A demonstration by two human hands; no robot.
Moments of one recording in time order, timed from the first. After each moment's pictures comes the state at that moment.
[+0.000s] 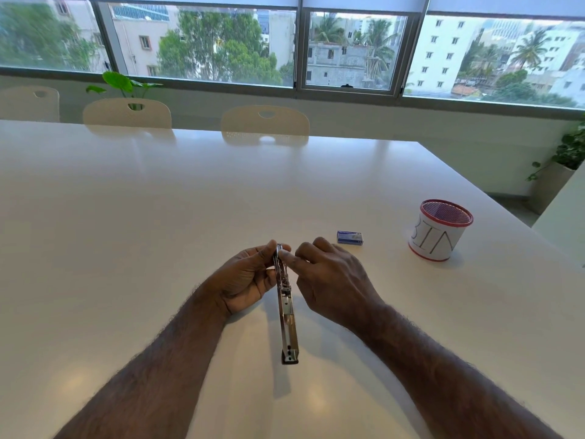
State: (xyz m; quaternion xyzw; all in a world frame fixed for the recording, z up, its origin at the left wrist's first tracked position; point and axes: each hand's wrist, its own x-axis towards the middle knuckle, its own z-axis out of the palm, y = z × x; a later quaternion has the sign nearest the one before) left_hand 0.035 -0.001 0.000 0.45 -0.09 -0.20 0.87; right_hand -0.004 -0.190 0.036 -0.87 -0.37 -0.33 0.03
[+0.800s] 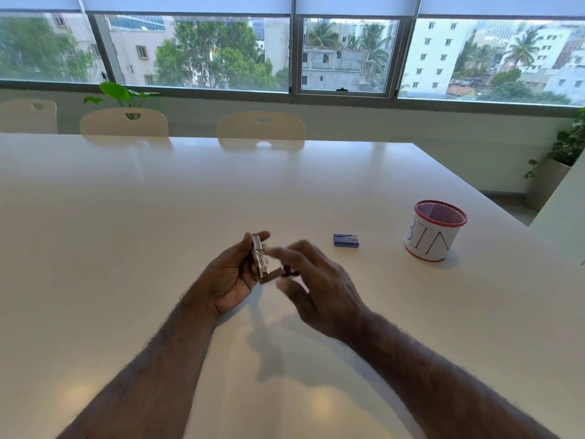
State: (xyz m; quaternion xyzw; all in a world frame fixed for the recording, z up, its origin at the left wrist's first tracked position) left_hand 0.048 0.011 -0.002 0.43 -0.05 -0.13 0.89; right_hand -0.016 -0.182 0.036 -0.80 -0.41 -0.30 0.32
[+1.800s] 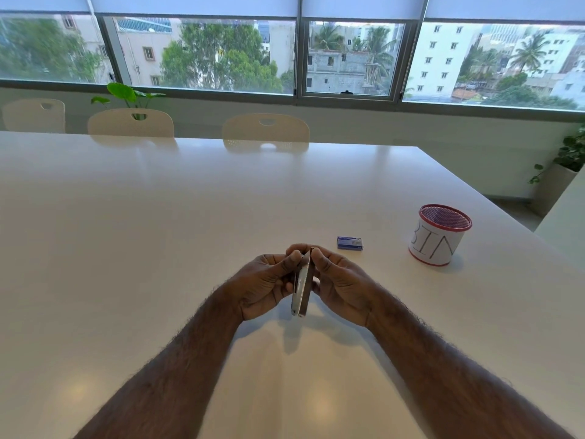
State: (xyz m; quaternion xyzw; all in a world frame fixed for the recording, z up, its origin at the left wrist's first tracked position) left_hand 0.024 -0.026 0.019 0.50 -0.14 -0.24 0.82; right_hand 0.013 -0.200 0.031 -0.54 -0.19 0.20 0.80
